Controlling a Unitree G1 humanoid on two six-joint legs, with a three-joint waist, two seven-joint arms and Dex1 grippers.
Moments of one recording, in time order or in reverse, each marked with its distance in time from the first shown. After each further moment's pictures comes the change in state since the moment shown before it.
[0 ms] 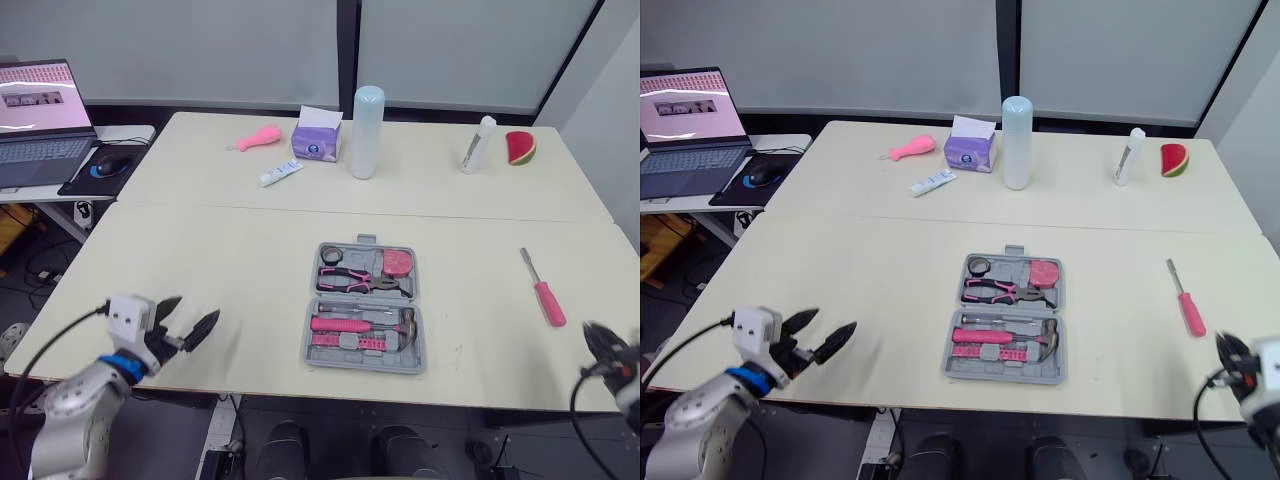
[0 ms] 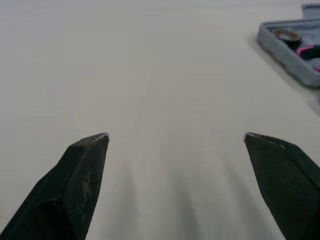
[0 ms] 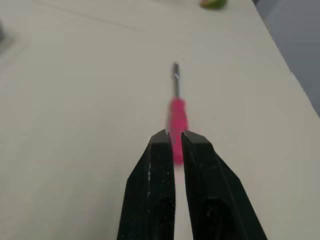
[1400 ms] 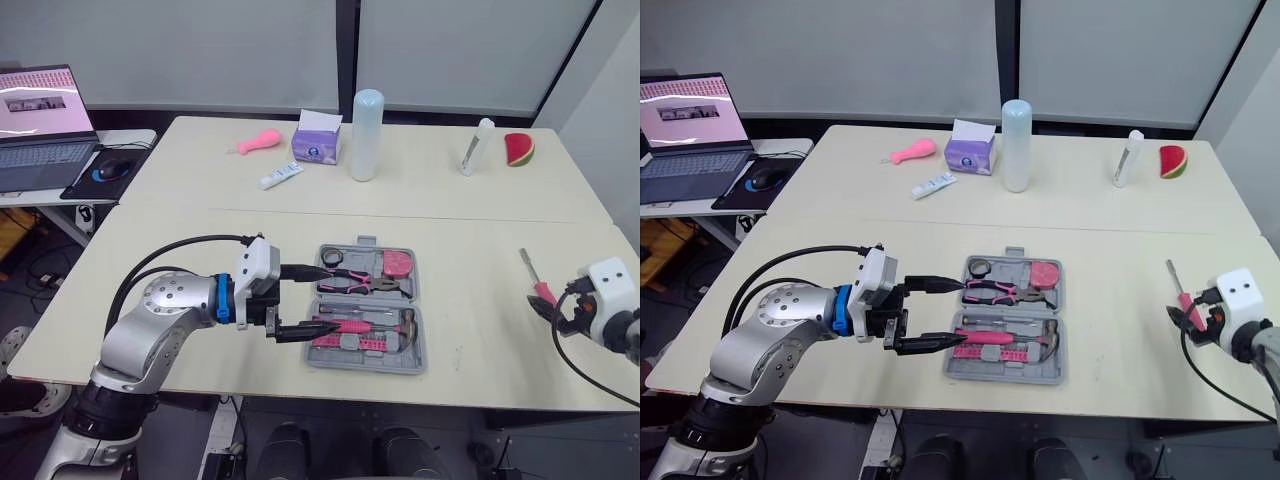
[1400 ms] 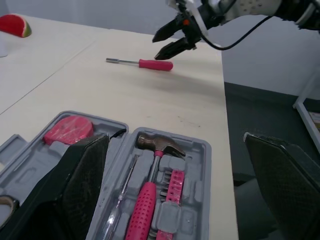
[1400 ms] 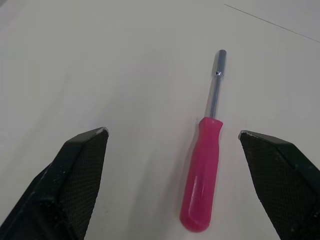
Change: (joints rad) left arm -0.539 0.164 -0.476 -0.297 -0.146 0.274 -0.463; right arm -0.545 -0.495 0.419 0.422 -0.004 0.287 0.028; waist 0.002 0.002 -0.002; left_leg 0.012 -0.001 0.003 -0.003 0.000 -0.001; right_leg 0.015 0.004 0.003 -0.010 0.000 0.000
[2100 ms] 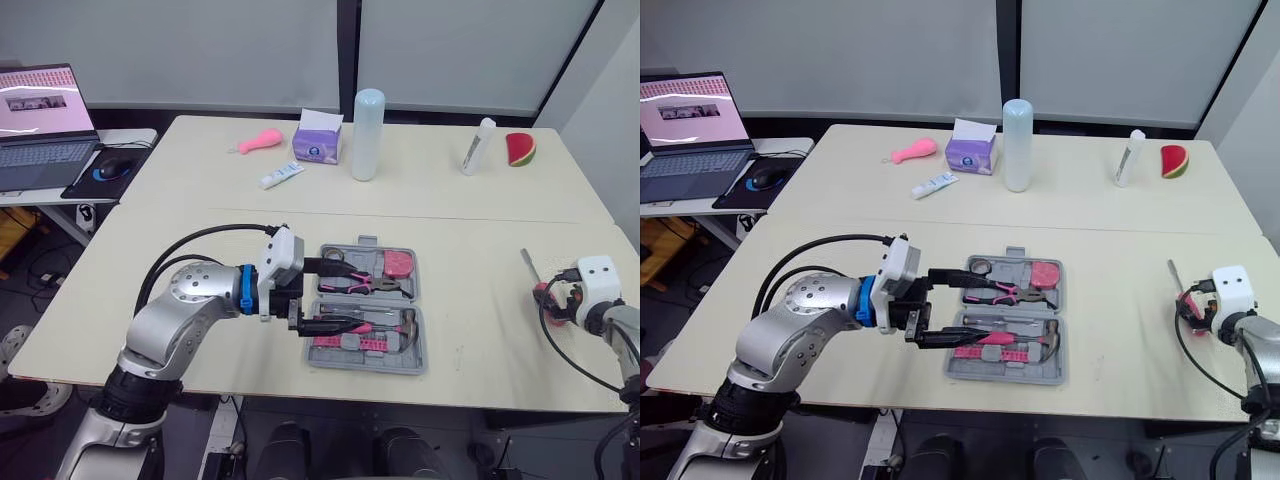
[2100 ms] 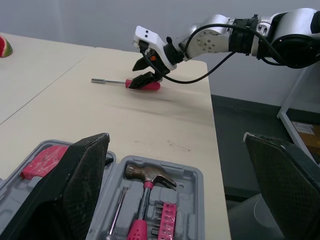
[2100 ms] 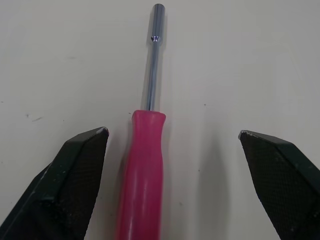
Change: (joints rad) left arm -0.075 -0.073 -0.045 -0.010 -0.011 0.067 0.027; right arm -0.279 0.066 0.056 0.535 -0.095 -0.198 -0.076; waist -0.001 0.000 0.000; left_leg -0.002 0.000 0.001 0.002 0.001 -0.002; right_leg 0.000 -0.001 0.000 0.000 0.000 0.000
